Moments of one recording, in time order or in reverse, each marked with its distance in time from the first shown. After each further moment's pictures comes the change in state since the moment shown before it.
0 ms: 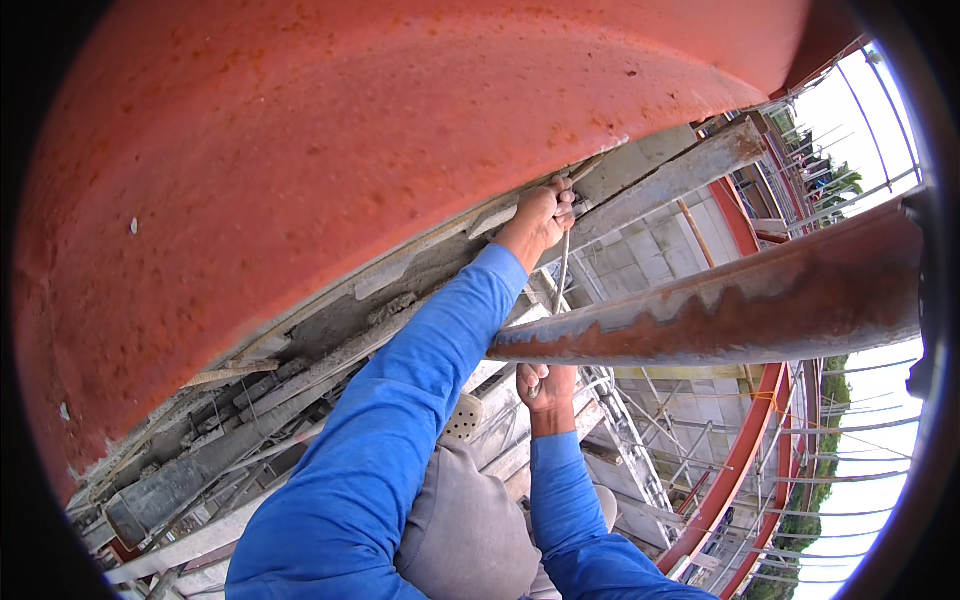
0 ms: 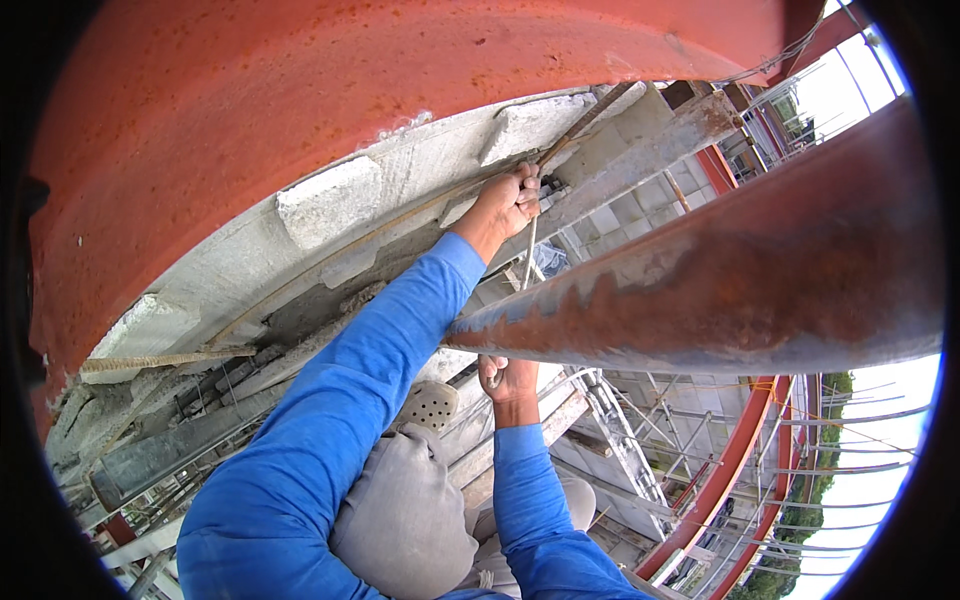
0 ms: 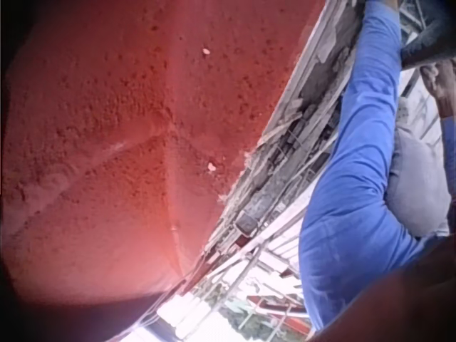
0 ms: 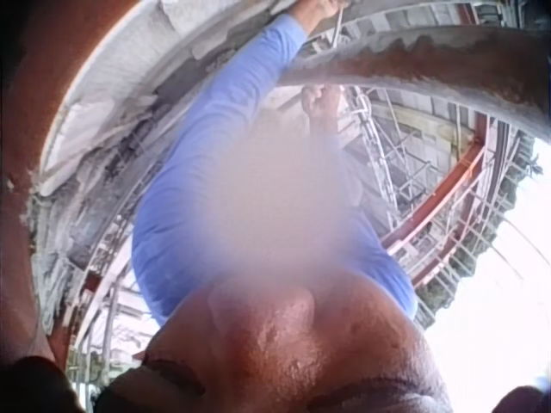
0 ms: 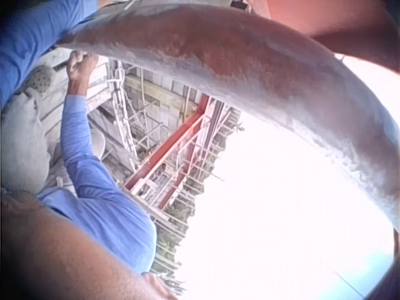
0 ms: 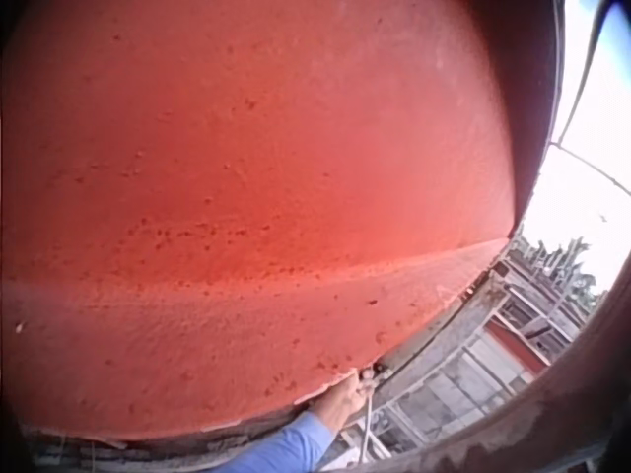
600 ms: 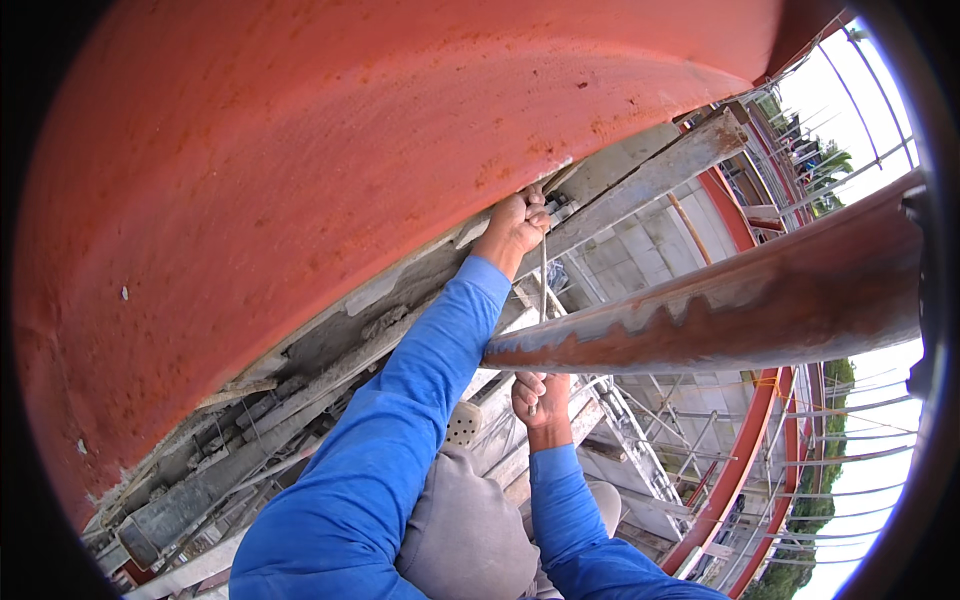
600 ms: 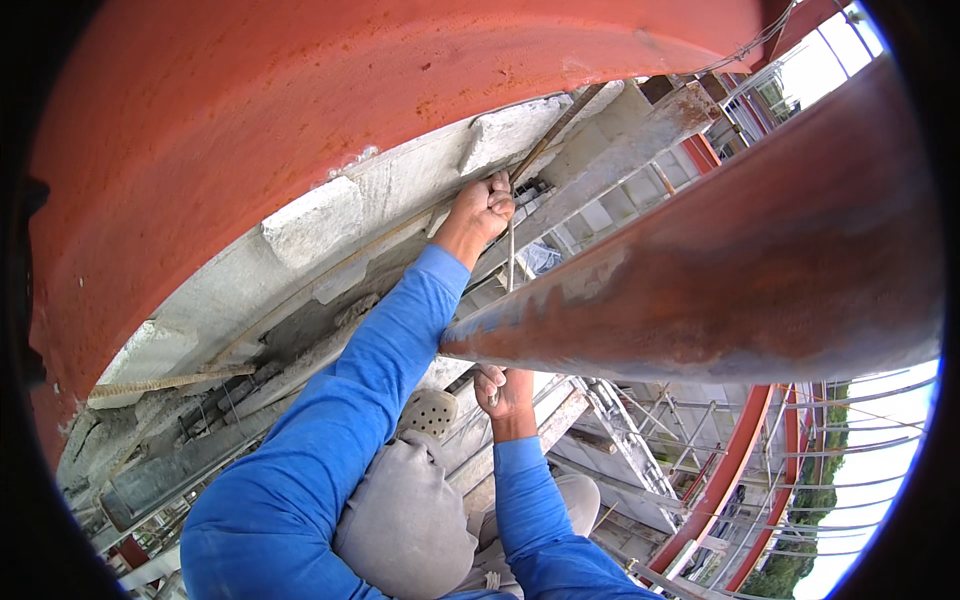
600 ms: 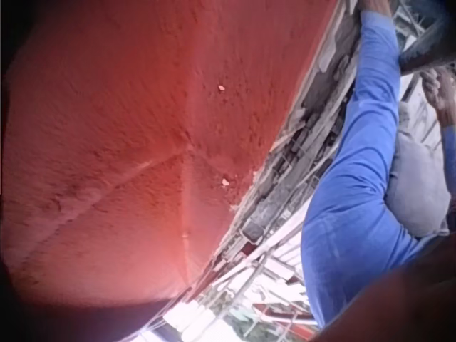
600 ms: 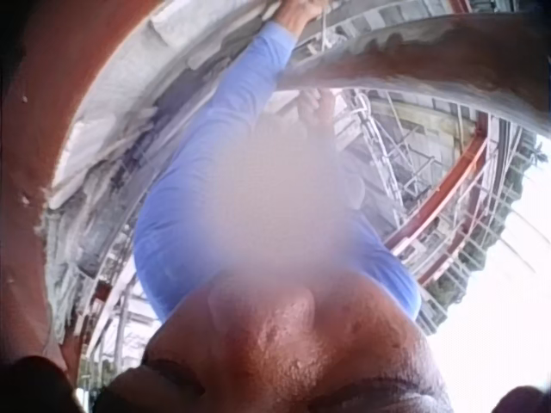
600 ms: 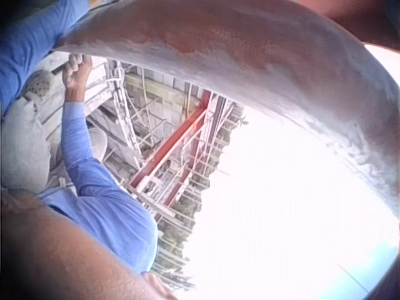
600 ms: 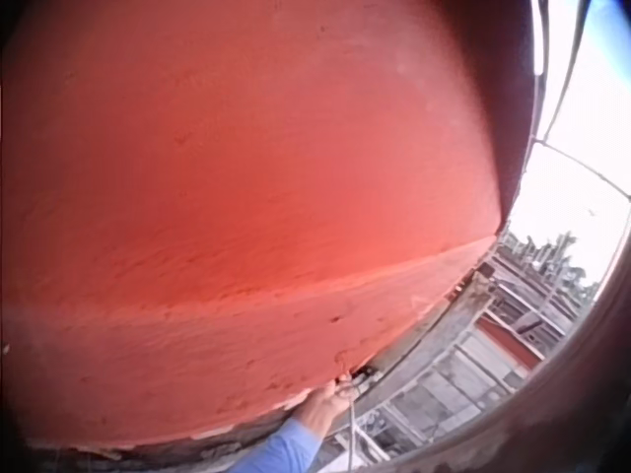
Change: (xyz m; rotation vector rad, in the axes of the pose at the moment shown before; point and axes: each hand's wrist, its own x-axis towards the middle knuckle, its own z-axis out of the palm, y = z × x) left_hand 0.005 0.014 -0.014 -0.232 0.005 -0.054; right_hand -0.017 -0.003 -0.008 0.136 0.000 0.094
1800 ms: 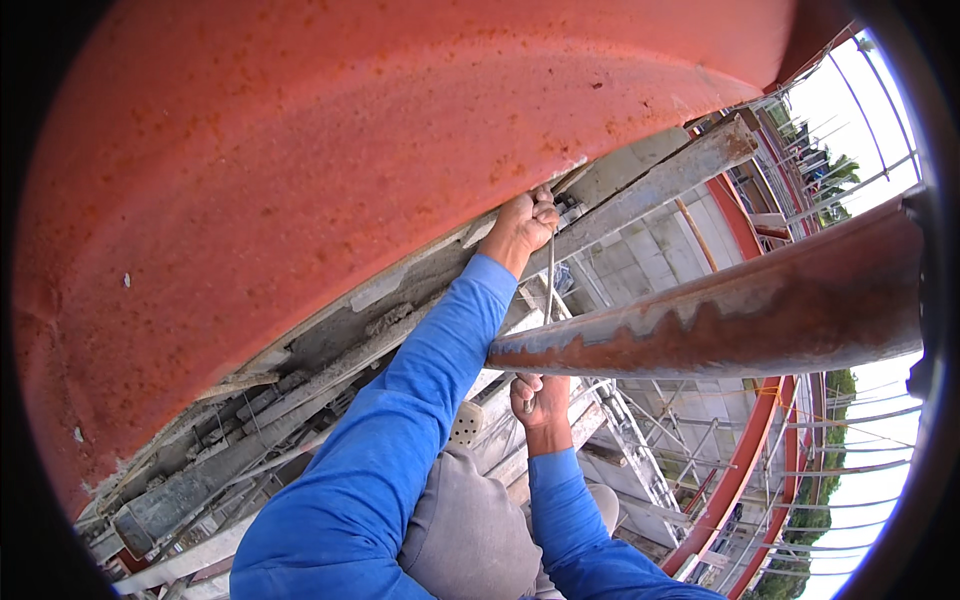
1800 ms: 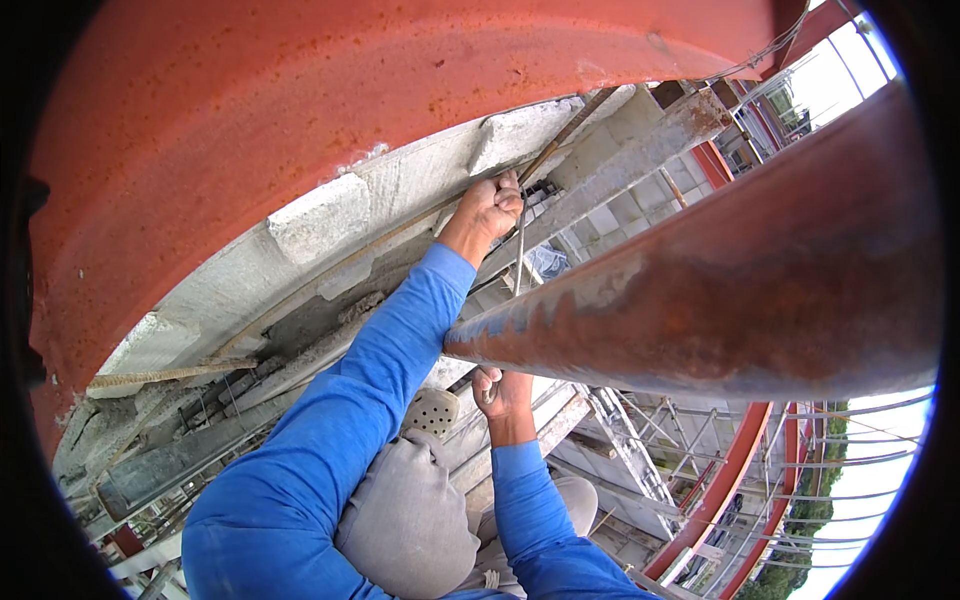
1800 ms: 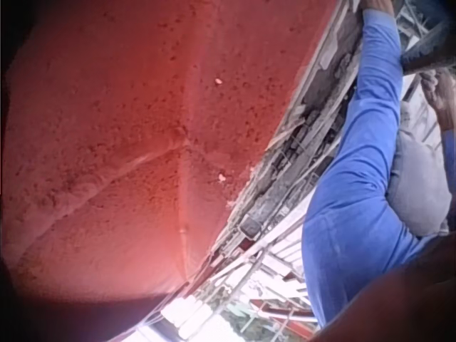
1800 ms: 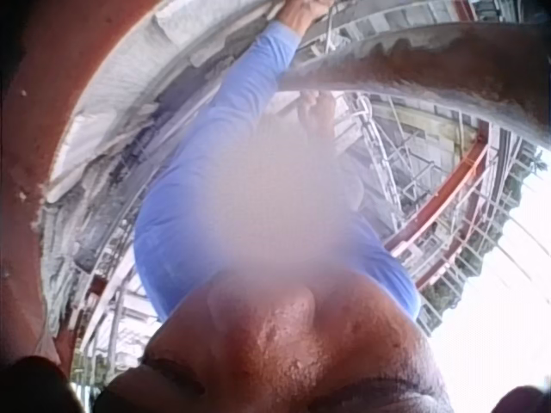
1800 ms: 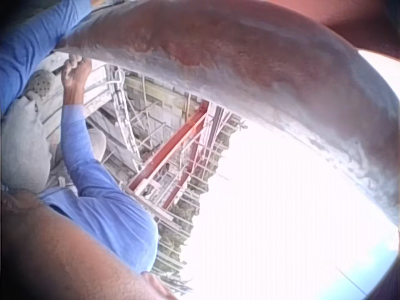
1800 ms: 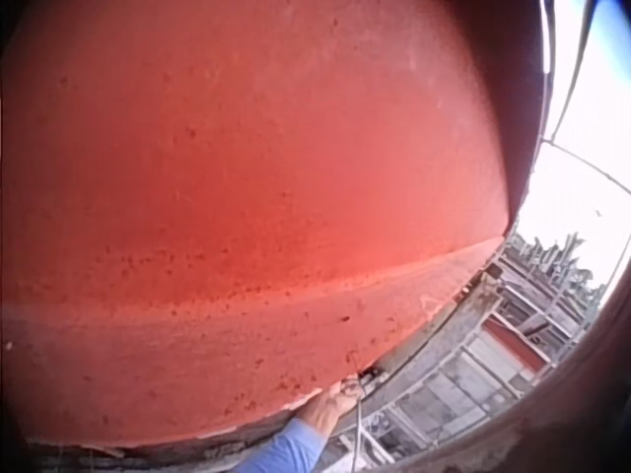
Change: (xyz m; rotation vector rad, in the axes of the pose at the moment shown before) left_hand 0.006 0.005 -0.003 -0.101 -0.021 -0.022; right_hand 0.001 0.016 0.028 -0.113 0.189 -0.117
